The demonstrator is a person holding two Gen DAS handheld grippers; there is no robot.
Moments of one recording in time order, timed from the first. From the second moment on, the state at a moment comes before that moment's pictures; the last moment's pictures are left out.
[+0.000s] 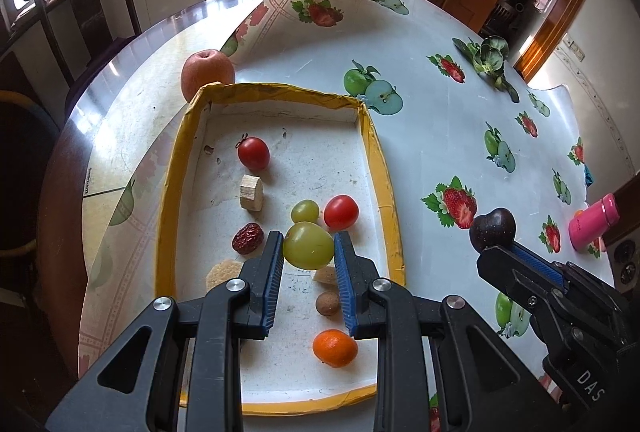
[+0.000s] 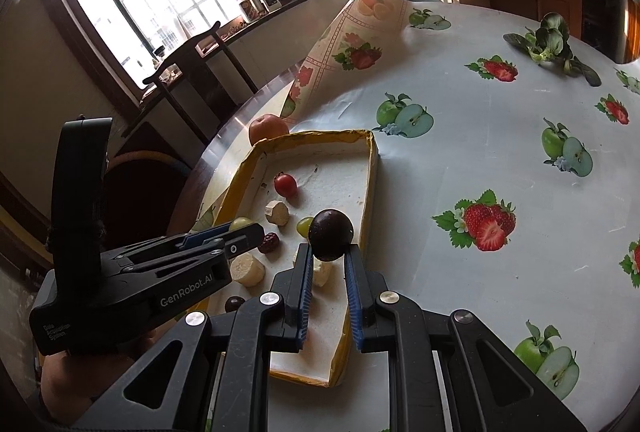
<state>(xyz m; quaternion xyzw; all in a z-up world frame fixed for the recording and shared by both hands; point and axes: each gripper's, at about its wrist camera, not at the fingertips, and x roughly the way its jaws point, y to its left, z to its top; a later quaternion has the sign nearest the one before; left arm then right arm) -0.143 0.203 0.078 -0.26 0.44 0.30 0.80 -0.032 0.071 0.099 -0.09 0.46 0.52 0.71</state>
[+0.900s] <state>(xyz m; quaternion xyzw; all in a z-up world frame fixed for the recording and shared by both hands) -0.133 0.257 0.032 -0.30 0.47 0.31 0.77 -0.006 0.216 0.041 -0.15 0.48 0.53 0.68</state>
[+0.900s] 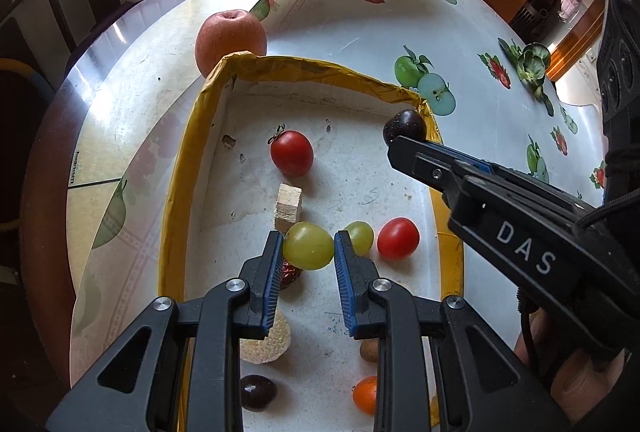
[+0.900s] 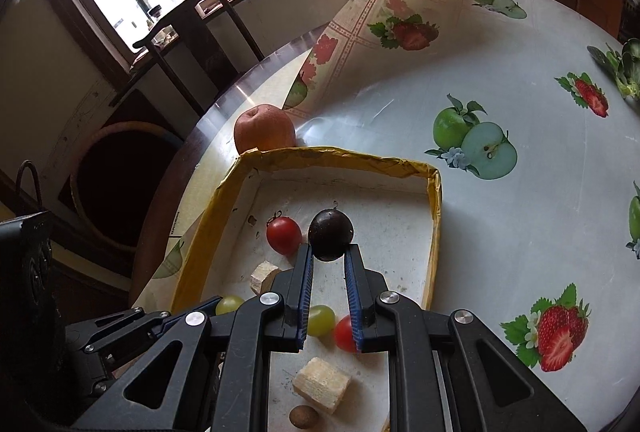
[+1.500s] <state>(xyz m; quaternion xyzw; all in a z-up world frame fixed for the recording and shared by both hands) -0.126 0.265 0.009 -0.31 0.49 0.31 0.75 -0.007 0.236 -0.005 -0.20 0.50 0.52 0.66</state>
